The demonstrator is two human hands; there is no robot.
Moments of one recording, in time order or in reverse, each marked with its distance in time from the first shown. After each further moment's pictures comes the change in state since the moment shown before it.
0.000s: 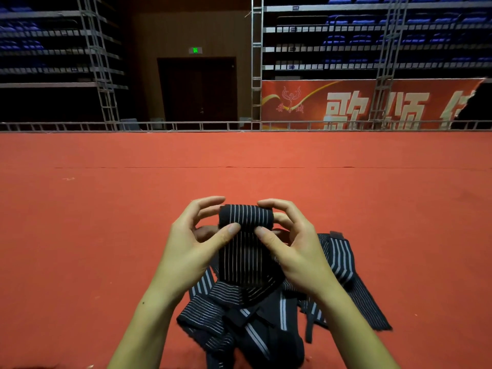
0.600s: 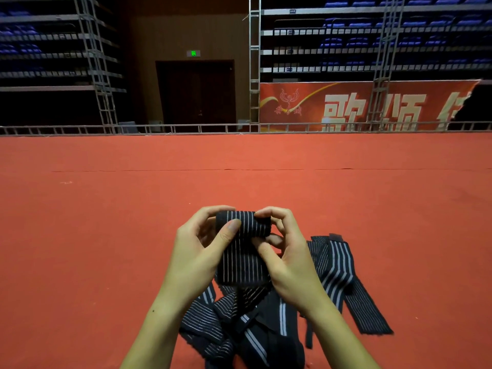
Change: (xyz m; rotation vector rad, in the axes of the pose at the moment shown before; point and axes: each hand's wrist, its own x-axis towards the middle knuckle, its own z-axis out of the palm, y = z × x) left_hand 0.003 -0.006 0.014 0.056 0.047 0.059; right_hand -0.006 0.016 0.014 -0.059 0.057 -0.064
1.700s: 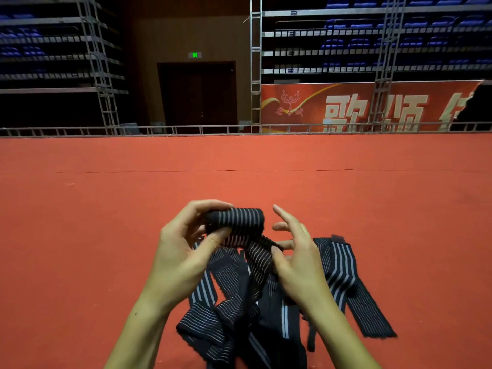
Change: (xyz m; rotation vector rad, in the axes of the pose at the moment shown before) left_hand 0.004 0.007 -0.019 -0.003 -0.055 0.218; right_hand 0.005 0.028 -0.013 -0.396 0.125 0.084
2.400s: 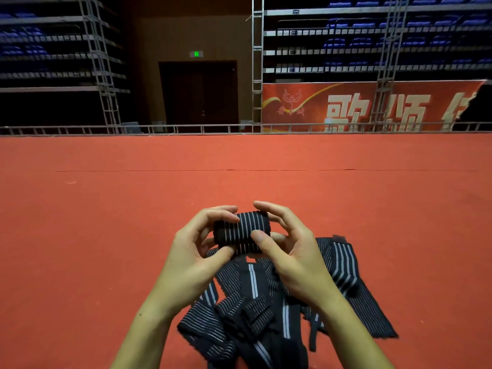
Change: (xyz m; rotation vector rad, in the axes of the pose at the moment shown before) left_hand -0.008 -0.013 0.000 -0.055 -0.147 -0.110; right_hand 0.000 -0.043 -0.010 0.466 -0.209 -0.057
